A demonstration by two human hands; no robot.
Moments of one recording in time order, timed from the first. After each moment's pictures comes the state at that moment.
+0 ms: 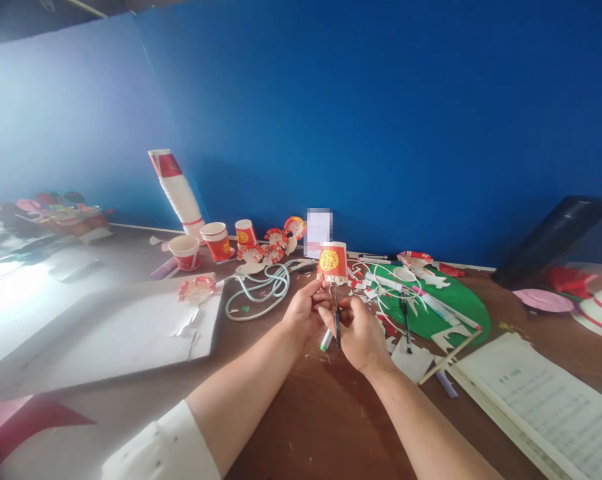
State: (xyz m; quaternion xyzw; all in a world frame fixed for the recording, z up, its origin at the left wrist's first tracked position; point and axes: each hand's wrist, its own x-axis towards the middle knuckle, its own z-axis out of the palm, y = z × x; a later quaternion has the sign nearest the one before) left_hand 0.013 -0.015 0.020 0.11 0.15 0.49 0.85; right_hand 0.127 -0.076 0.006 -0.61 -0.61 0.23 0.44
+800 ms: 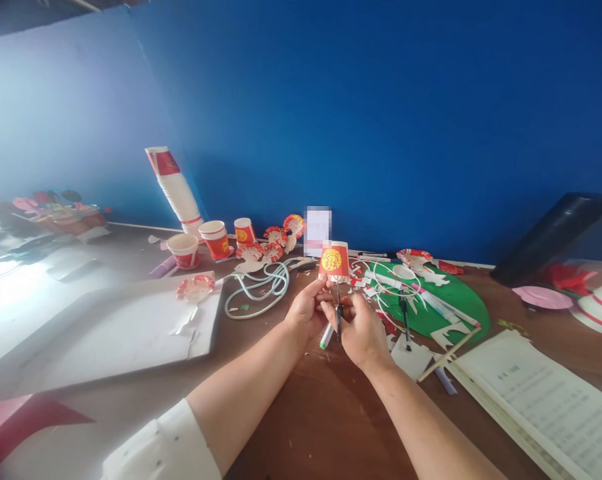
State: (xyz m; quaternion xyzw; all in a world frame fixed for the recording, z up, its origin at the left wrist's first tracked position) left_hand 0.019 -0.017 0.016 0.15 0.16 0.48 0.85; right_hand 0.129 -0.075 0.005 -0.63 -0.61 0.21 0.43
